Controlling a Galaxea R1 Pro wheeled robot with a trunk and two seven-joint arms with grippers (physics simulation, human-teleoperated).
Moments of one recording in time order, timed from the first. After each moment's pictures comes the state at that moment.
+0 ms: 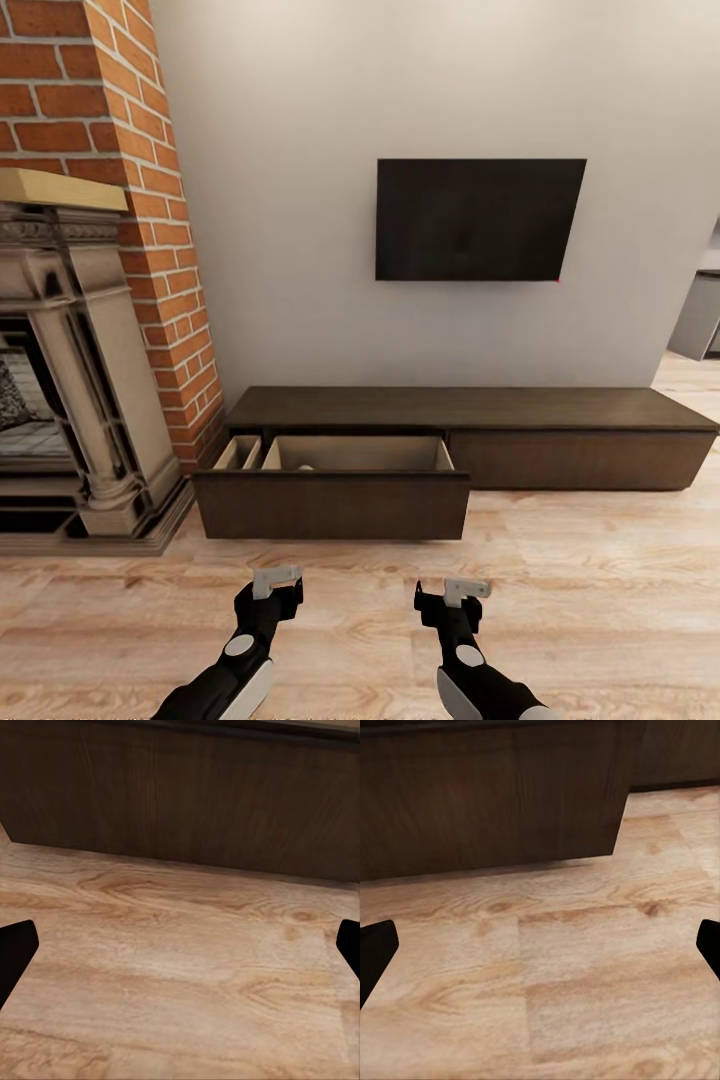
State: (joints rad) left arm -0.42 0.02 -0.59 -0.71 0.56 -0.09 0.40; right arm -0.53 0.09 0.57 -0.31 -0.52 -0.32 -0.34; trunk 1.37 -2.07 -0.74
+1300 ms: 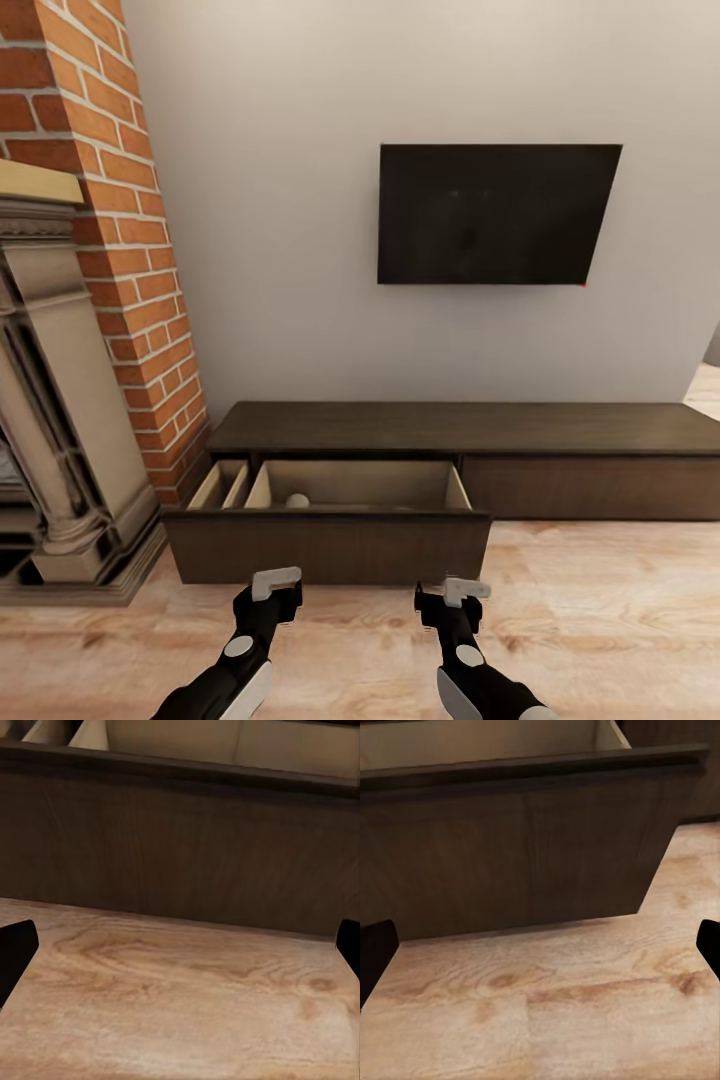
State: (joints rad) left arm -0.42 0.02 -0.59 -0.70 0.56 -0.08 0.40; right arm -0.53 0.09 0.57 -0.31 -0.52 -0.32 -0.34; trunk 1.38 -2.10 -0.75
